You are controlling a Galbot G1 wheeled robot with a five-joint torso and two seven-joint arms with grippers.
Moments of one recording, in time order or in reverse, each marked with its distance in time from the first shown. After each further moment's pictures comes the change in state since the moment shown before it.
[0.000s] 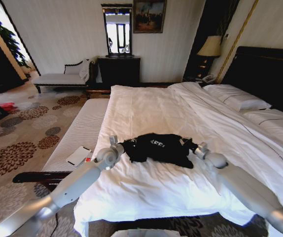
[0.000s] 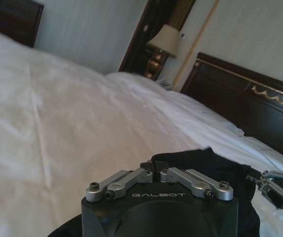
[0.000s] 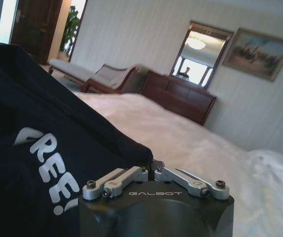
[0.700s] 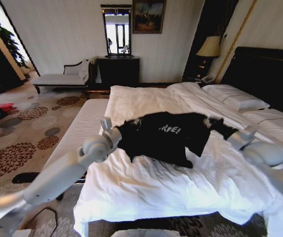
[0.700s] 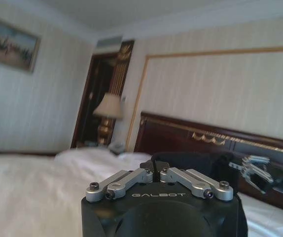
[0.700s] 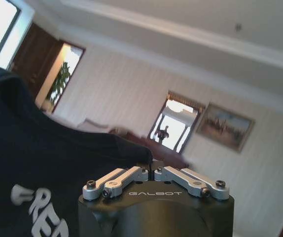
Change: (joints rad) left arm -0.267 0.151 -0.036 -0.360 -0.123 0.007 -0.090; right arm -0.410 -0.314 0.676 0.482 0.305 -0.113 0.083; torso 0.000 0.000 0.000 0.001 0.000
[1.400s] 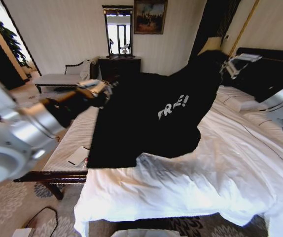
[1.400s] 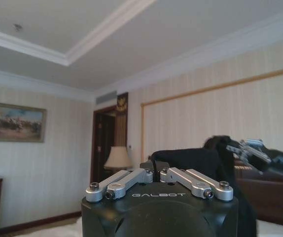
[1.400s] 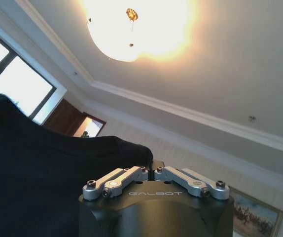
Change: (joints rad) left arm 0.317 0.545 -0.873 -0.346 -0.469 -0.029 0.029; right arm 0.035 -0.105 0.391 0.307 0.309 -0.141 0.065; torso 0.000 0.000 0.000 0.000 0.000
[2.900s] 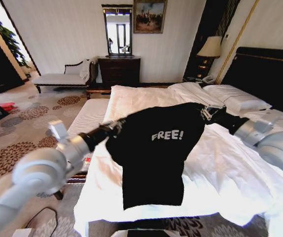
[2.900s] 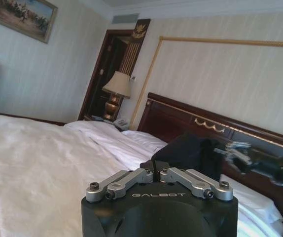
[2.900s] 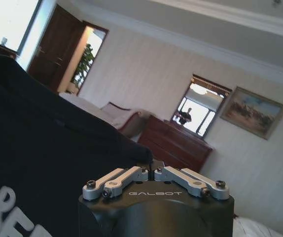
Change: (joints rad) left arm 0.063 -0.335 0.575 0.113 0.303 0.056 -0.048; right arm -0.369 0.042 -0.118 -0.203 -0.253 0.052 -0.079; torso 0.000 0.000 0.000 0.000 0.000
